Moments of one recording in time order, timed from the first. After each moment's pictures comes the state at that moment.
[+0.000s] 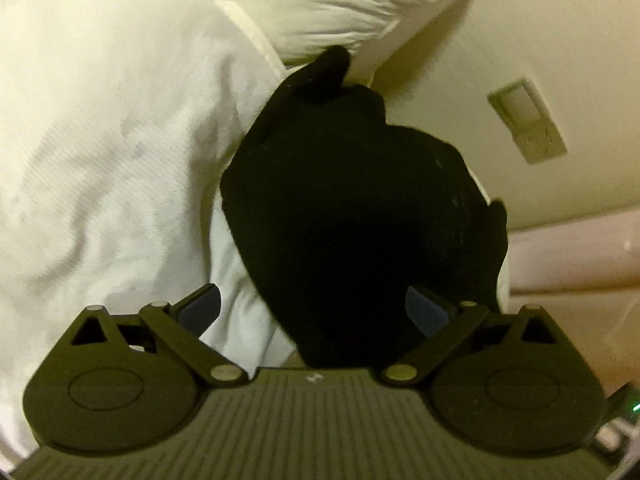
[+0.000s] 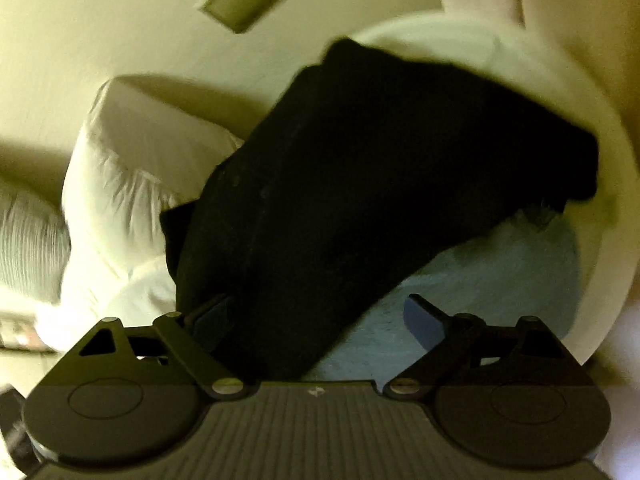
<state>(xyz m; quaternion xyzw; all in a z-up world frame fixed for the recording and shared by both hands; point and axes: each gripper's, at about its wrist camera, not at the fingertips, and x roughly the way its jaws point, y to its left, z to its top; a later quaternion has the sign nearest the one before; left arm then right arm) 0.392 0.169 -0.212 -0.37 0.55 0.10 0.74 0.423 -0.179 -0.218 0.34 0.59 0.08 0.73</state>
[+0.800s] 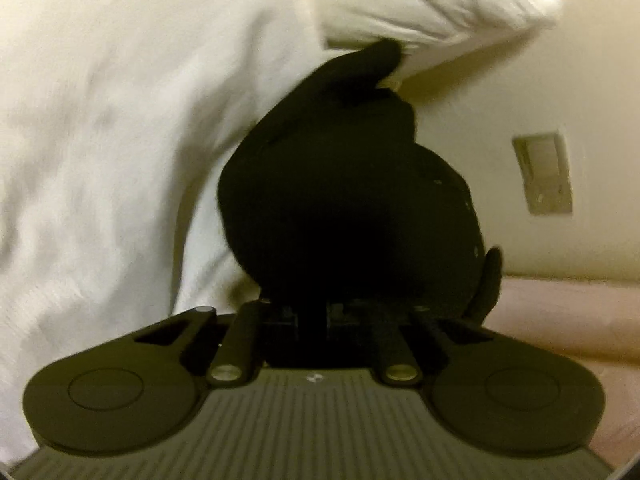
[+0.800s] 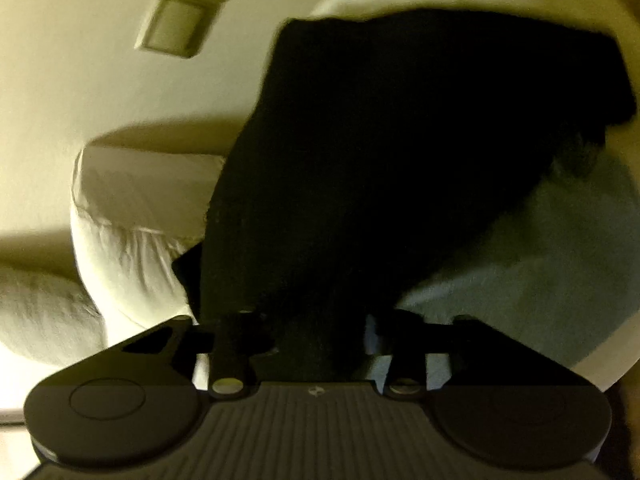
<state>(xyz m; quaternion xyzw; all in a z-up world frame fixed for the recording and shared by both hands) 0.414 0.187 -0.246 -0.42 0.53 0.09 0.73 0.444 -0.190 -0.242 0.43 0.57 0.07 0.70</state>
